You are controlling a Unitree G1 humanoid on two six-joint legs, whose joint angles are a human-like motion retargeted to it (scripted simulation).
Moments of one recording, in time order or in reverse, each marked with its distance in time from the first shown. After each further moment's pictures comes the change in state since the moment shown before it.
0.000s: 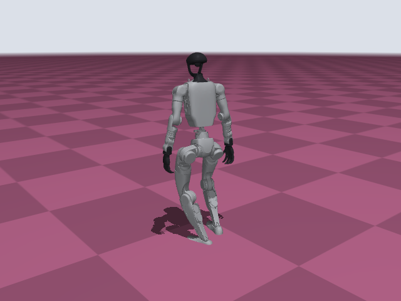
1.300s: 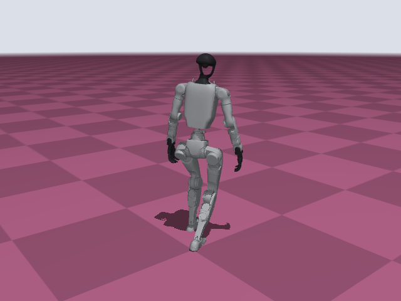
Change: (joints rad) left arm -0.104 -0.059 -0.026 0.027 0.018 0.001 0.000; right arm -0.048 -0.089 0.006 -0.116 0.115 -0.037 0.060; waist 0.092 0.106 0.082; left_leg -0.365 -0.074 -0.389 0.269 0.119 -0.122; right_leg 0.414 0.318 0.133 -0.149 -0.056 -0.001
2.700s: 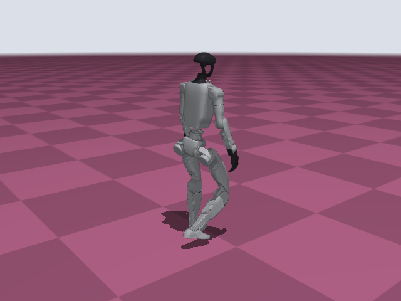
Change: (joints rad) left arm -0.117 0.006 -0.145 -0.045 0.094 0.007 0.010; right arm -0.076 0.062 0.074 -0.013 -0.002 -0.013 0.048; waist -0.153 -0.127 -0.022; left_leg 0.259 -0.138 0.167 -0.289 0.082 0.089; right_leg -0.220 -0.431 -0.144 0.440 0.041 -0.018
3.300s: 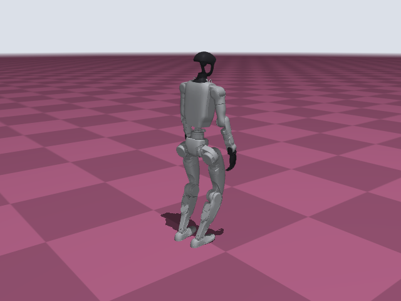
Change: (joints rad) left arm -0.020 -0.058 -0.025 0.065 0.057 -0.002 -0.078; right arm -0.033 0.059 -0.007 0.097 -0.023 0.019 0.034; waist 0.073 0.077 0.046; left_leg 0.168 0.172 -0.080 0.070 -0.140 -0.042; right_leg 0.208 0.277 0.002 -0.623 0.048 0.007
